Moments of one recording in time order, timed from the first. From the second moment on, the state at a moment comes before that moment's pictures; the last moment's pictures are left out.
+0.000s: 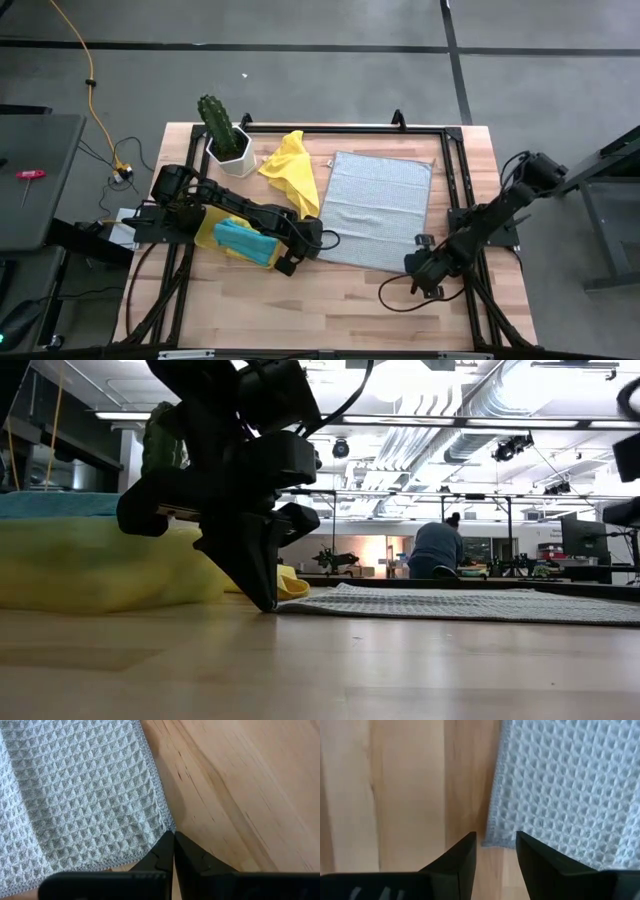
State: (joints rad) left arm -0.05 1.90 1.07 -0.32 0.13 0.35; right arm 0.73 1.35 0.60 -0.61 0.07 0.69
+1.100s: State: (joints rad) left arm 0.01 1.86 1.06 -0.44 0.25 0.19; right arm 0.73 1.30 0.65 -0.70 -0.02 0.80
